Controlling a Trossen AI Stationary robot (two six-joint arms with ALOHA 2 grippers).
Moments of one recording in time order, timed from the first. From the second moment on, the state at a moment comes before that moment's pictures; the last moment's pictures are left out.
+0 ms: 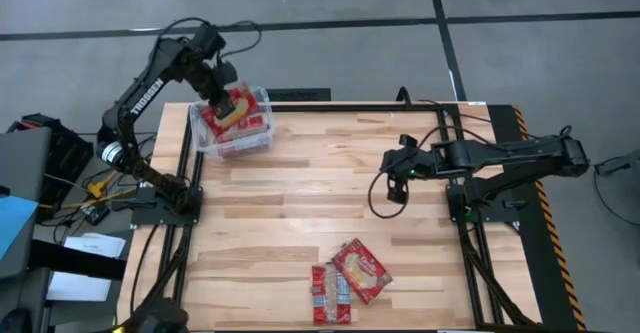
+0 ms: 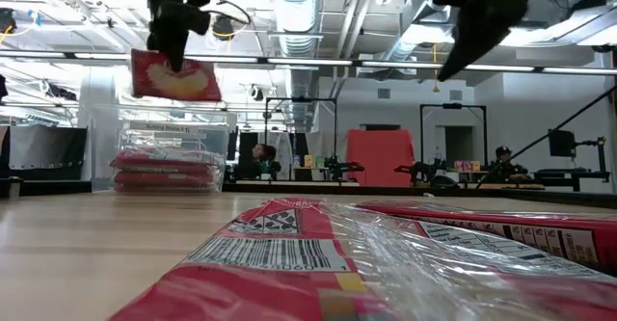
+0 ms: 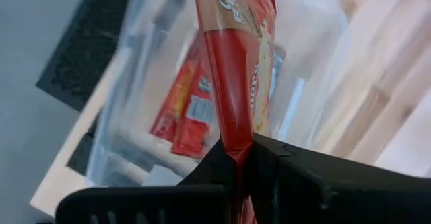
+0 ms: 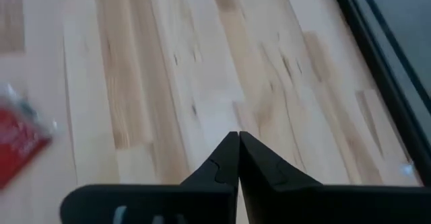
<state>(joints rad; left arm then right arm) 1.02 1.49 1.67 -1.41 0.07 0.41 0.01 1.10 0.91 -0.71 0.31 0.13</state>
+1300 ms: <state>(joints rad) 1.00 1.65 1.40 -1.24 0.16 0.65 0.02 1.13 0.91 -0.67 0.31 0.16</state>
